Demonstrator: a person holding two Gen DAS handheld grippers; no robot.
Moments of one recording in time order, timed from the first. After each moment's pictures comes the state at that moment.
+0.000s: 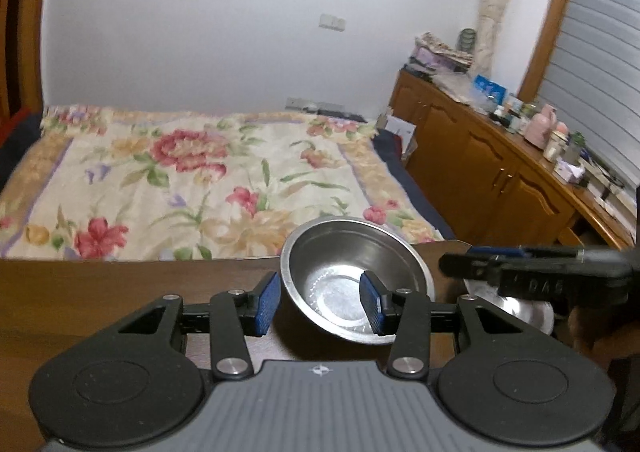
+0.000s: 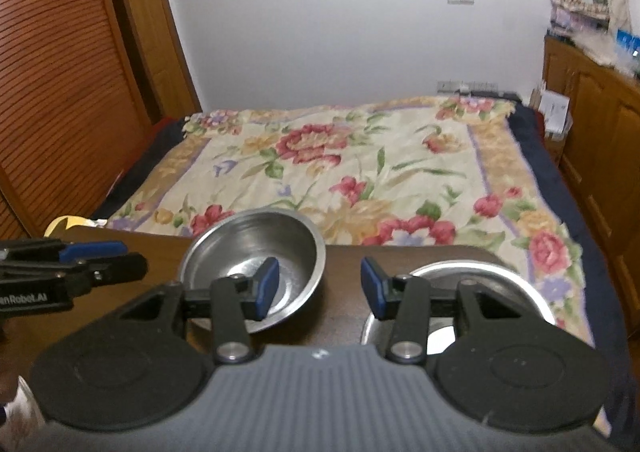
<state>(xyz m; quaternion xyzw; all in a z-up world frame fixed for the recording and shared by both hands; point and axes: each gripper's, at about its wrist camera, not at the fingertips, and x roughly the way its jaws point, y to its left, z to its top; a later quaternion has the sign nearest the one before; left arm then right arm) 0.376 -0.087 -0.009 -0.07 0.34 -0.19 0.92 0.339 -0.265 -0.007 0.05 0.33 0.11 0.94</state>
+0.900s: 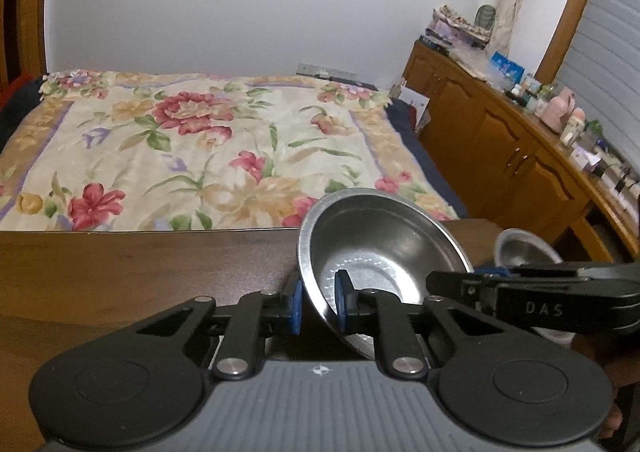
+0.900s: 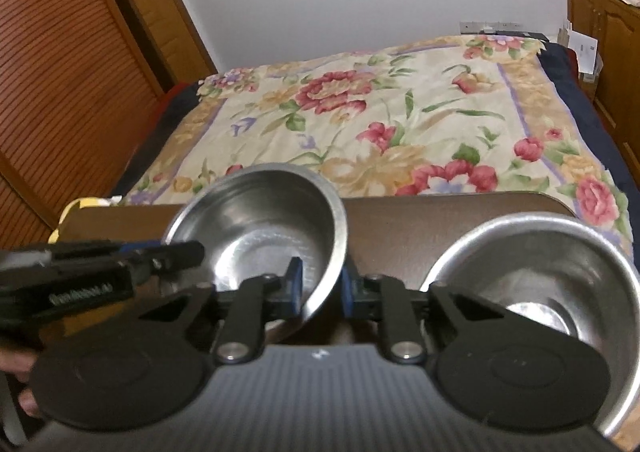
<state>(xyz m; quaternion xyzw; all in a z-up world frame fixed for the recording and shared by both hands) 0.396 -0.090 -0.027 -0.07 0.38 -0.18 0.91 0.360 -0.256 -0.027 0.09 0.39 0.15 0.90</state>
